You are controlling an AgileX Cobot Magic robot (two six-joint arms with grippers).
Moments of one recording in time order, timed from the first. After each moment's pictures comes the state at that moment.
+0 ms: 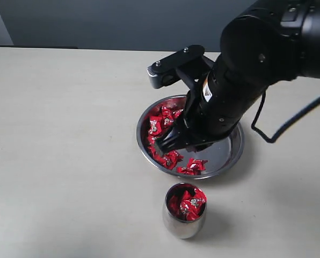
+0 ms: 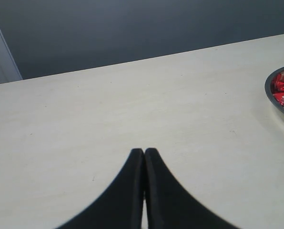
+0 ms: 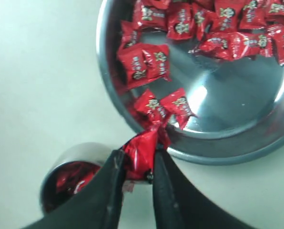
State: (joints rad) left arm -0.07 0.00 -0.01 0.13 0.31 -0.05; right arm 0.81 1.56 -1.12 -0.07 0.91 0.18
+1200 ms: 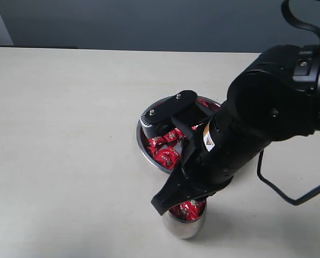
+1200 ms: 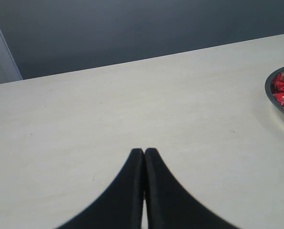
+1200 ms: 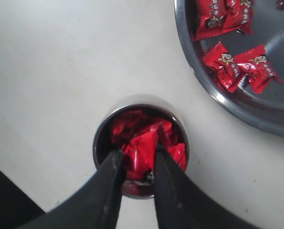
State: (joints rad) left arm -0.07 0.00 -0.01 0.13 0.31 -0.05; right arm 0.90 1.50 -0.95 0.06 0.83 0.11
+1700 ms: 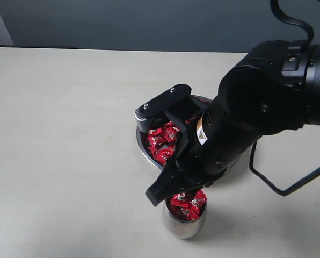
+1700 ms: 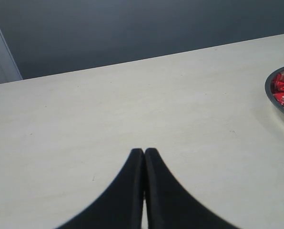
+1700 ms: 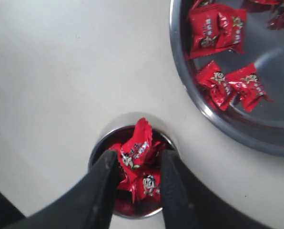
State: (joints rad) left arm -0.07 0.00 -0.01 0.13 0.31 -0.05; right arm 0.90 1.53 -0.99 0.02 0.82 0.13
